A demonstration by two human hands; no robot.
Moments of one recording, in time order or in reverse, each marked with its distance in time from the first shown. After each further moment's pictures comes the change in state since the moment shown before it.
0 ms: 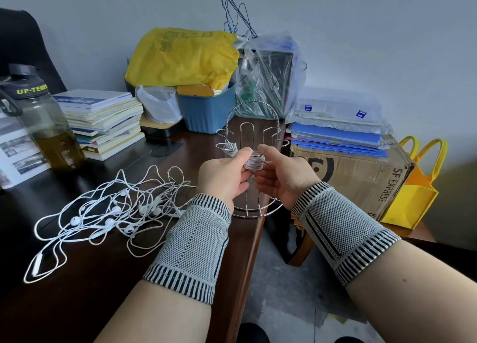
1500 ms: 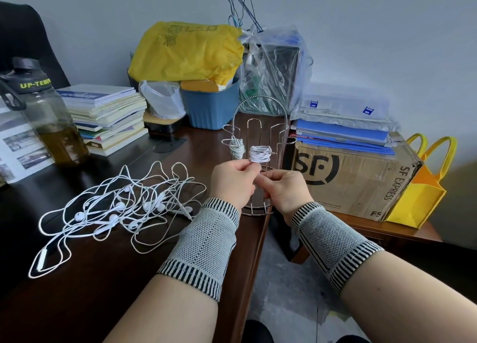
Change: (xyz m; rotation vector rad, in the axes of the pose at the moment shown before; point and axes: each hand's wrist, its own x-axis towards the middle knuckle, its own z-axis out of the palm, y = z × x) left_hand 0.009 -0.022 0.001 0.348 0.044 0.203; right_hand 0.023 0.054 -0.006 -0.356 -0.016 -0.360
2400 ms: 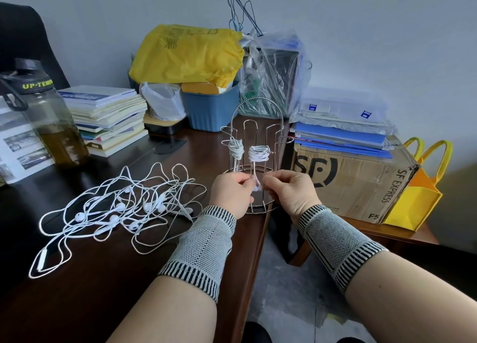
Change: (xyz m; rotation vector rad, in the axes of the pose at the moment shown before) left_hand 0.008 -0.024 -0.005 0.221 -0.063 0.081; right_hand 0.005 0.008 -0.011 0.095 0.046 0.024
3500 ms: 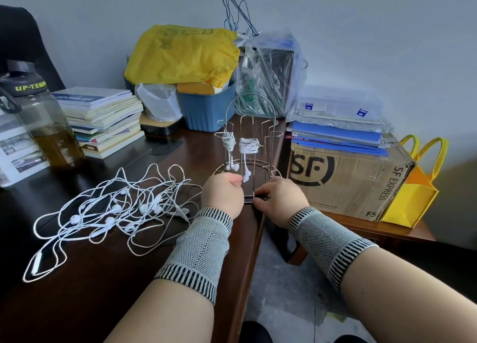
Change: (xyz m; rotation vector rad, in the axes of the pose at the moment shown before) left_hand 0.000 -0.002 -0.003 0.236 0.105 -0.022; right_hand -0.004 0.004 -0.001 -1.077 -0.197 -0.215
